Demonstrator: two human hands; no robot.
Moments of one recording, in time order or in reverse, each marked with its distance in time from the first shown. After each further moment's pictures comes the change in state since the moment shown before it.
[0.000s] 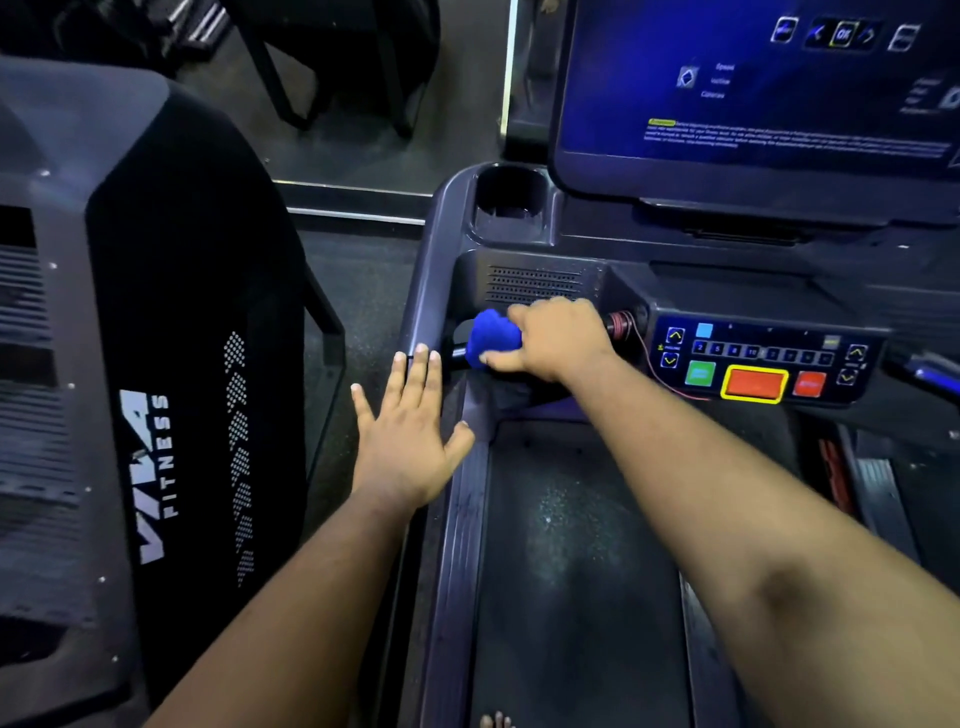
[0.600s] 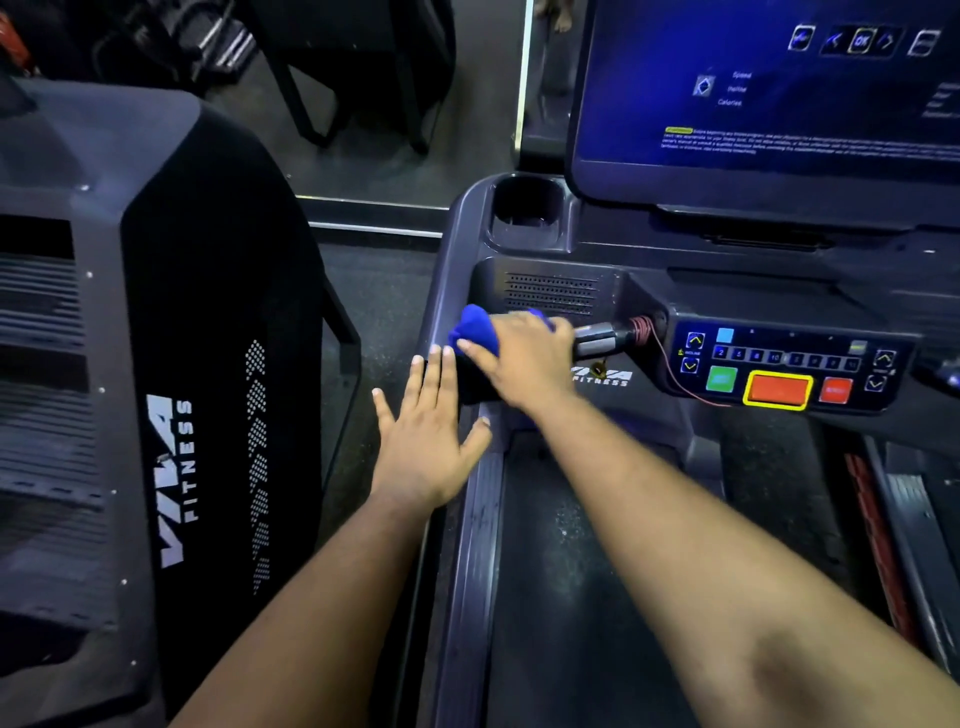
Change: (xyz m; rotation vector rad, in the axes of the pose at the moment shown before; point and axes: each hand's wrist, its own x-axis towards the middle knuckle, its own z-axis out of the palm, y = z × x) left_hand 0.000 -0.001 0.000 -0.100 0.009 -0.004; right_hand -0.006 -0.063 0.014 0.347 0.160 0.190
